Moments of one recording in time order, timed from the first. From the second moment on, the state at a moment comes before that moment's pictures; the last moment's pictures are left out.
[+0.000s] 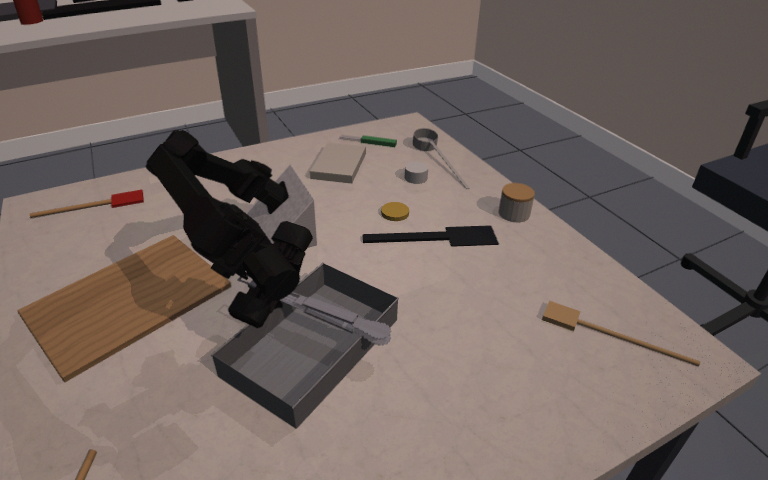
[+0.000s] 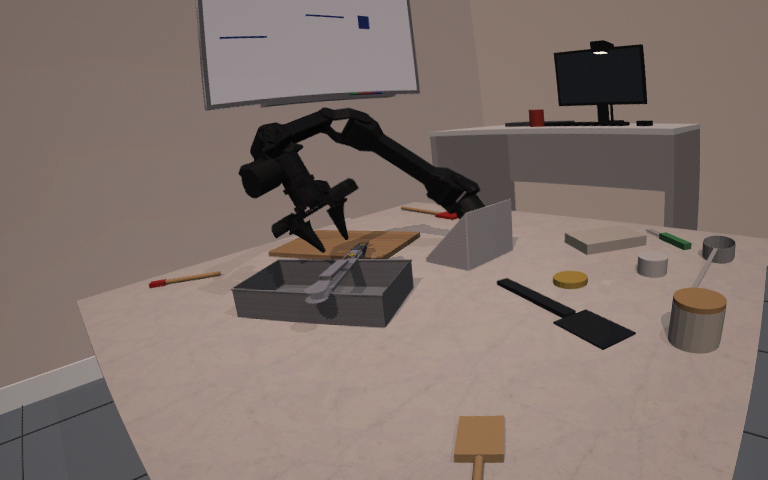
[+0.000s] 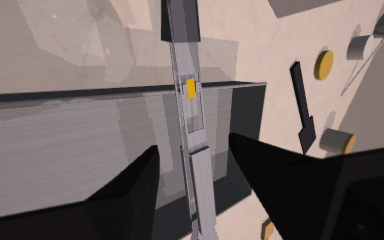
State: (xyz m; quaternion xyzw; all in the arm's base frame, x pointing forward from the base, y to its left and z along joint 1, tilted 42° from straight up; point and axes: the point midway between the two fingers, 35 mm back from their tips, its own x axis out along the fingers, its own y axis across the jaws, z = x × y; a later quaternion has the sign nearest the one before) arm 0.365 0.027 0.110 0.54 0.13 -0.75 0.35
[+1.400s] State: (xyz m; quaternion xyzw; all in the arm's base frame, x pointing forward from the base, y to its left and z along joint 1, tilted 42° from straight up) arm 0.353 0.002 0.047 0.54 0.14 -0.77 0.32
